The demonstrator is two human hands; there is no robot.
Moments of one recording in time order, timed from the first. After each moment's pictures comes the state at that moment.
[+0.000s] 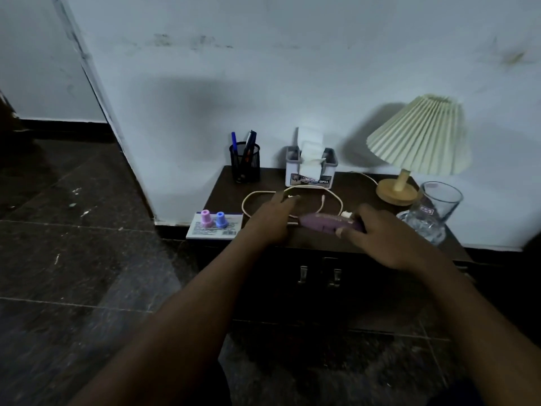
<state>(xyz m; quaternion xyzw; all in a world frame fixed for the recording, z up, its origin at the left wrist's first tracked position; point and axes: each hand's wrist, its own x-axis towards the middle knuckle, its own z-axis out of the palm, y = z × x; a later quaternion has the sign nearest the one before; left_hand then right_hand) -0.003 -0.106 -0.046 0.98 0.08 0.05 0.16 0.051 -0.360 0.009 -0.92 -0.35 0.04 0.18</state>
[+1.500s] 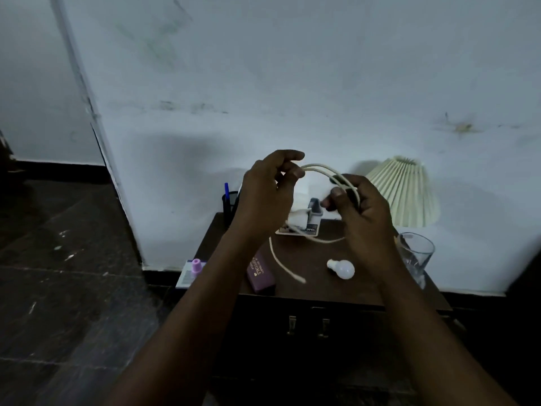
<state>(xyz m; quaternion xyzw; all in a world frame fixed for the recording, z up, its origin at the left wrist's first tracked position) -0.030 -0.143 0.117 0.79 0.01 0.47 0.40 0.051 -0.309 0.085 -0.63 -0.38 -0.12 0.67</state>
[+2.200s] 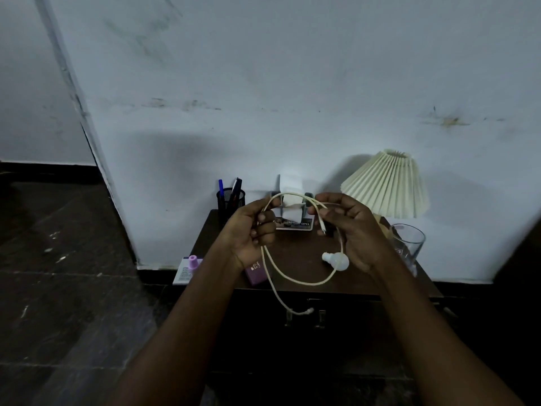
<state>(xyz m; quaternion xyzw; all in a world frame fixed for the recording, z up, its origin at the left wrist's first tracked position) -0.032 -0.113 0.053 0.42 0.04 0.05 0.90 0.074 -0.317 0.049 -0.55 -0.32 0.16 0.76</state>
